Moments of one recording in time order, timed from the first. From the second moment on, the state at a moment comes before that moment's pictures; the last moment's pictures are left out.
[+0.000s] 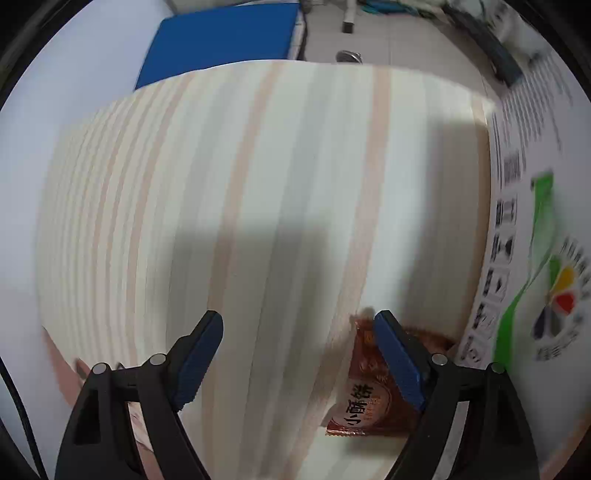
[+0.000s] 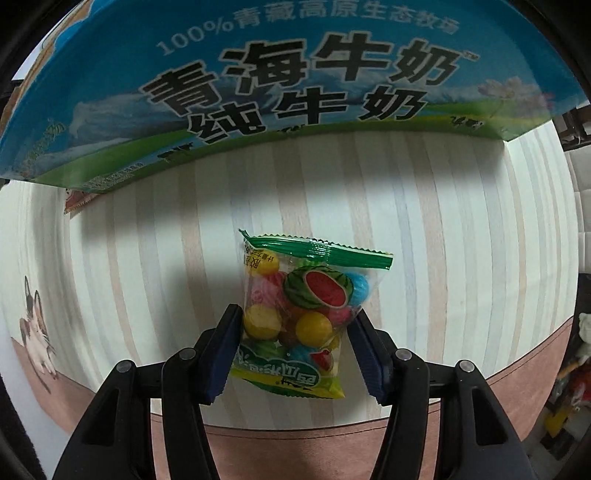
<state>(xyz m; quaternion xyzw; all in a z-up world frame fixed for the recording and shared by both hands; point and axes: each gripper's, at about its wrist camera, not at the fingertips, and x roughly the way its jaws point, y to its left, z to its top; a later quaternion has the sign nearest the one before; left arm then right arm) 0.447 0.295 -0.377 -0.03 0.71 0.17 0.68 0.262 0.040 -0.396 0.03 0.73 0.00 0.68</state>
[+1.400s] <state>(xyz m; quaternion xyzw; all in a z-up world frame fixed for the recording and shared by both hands) 0.228 0.175 -0.395 -0.18 0.74 0.14 0.63 0.246 0.036 -0.427 0.07 0.76 0.01 0.65</state>
